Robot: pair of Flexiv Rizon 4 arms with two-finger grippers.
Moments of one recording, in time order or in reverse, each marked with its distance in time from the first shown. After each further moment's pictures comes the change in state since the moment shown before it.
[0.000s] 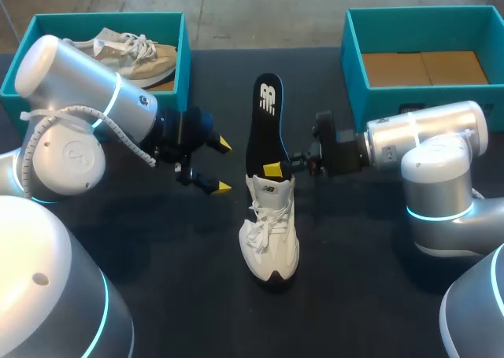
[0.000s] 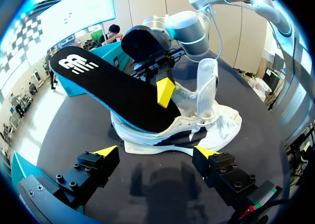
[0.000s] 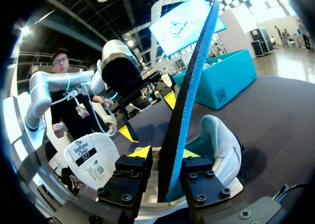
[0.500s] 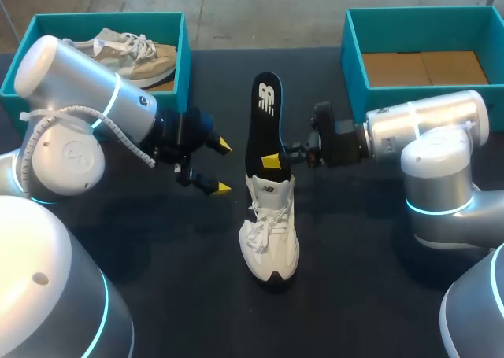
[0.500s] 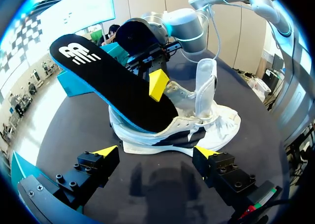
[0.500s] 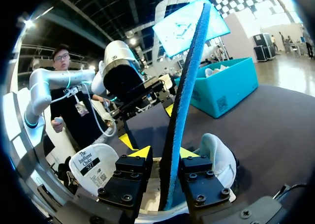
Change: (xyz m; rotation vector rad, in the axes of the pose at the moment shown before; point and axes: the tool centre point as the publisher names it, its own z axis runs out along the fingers) left arm 0.002 0.000 0.000 0.003 0.006 0.000; right arm 0.002 0.020 -0.001 0.005 -0.005 -0.052
